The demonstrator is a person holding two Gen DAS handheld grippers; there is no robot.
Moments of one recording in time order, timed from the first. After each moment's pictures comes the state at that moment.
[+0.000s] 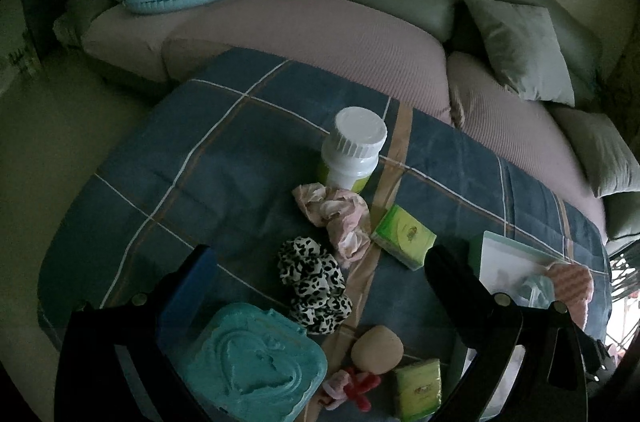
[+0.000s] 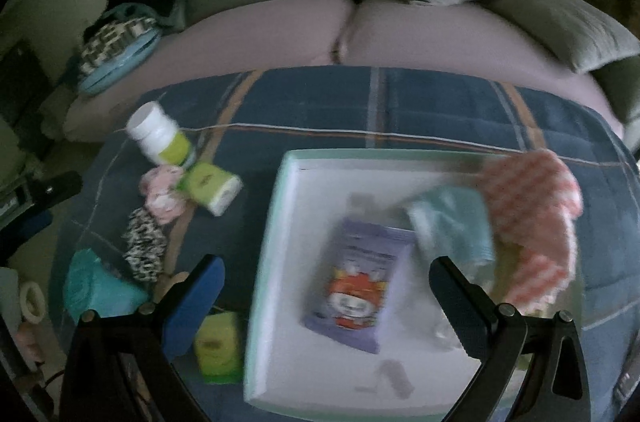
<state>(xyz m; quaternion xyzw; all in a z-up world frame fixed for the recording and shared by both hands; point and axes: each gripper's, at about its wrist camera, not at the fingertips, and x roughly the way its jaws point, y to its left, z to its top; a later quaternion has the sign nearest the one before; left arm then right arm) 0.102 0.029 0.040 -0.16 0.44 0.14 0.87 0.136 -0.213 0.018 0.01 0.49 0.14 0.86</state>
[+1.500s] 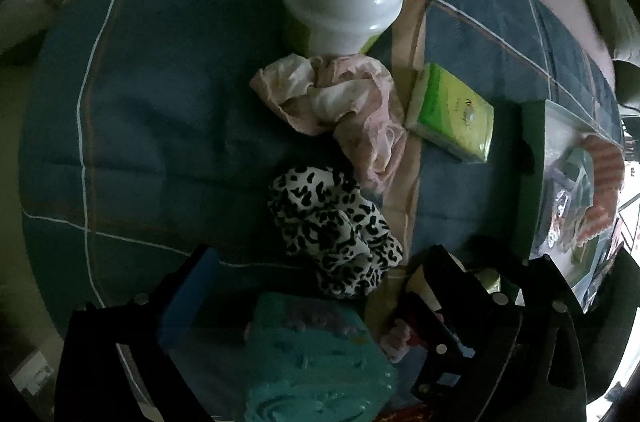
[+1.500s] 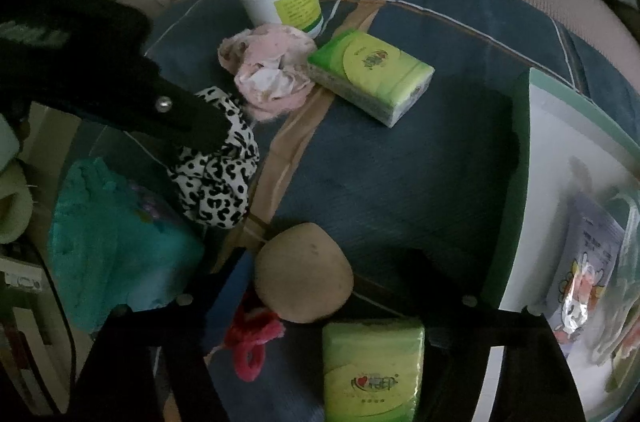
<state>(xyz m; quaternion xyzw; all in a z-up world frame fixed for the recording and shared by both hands) 0.199 0.042 -0.050 -0.09 0.72 0.00 0.69 0.137 -0.084 -0.070 -0.07 0.59 0.24 0.77</state>
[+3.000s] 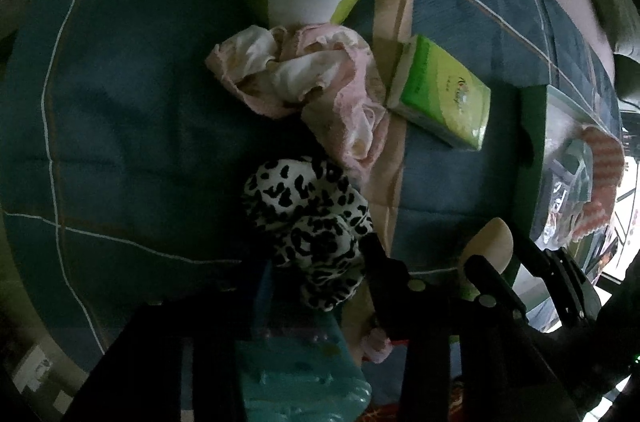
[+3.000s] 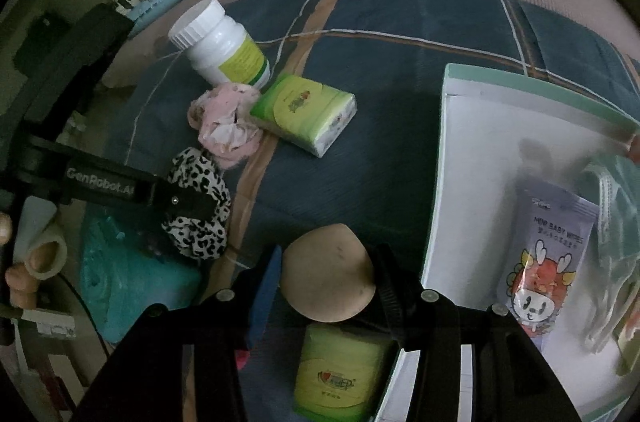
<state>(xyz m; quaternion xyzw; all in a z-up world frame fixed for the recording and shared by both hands) 0.207 0.024 -0.079 -0.11 0.75 -0.03 0.66 0.159 -0.138 -0.050 0.02 0.58 0.22 0.78</state>
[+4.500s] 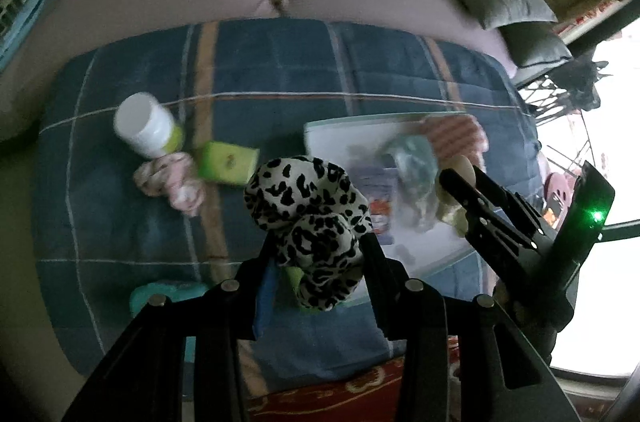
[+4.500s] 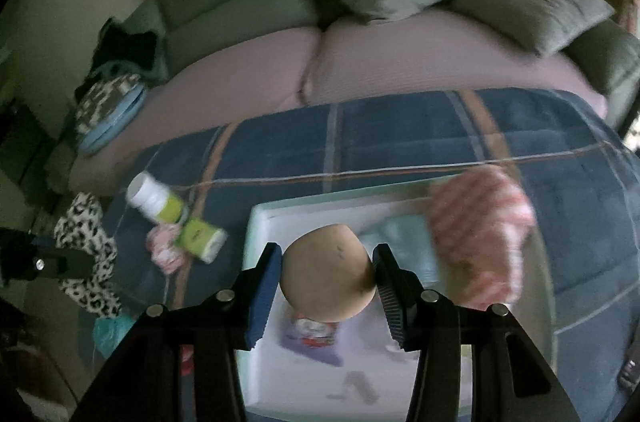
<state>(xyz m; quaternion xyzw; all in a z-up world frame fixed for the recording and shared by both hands) 0.174 -0.096 0.095 -0.06 0.63 -0.13 0.76 0.147 -0.311 0.059 0.10 0.46 0.08 0.88</state>
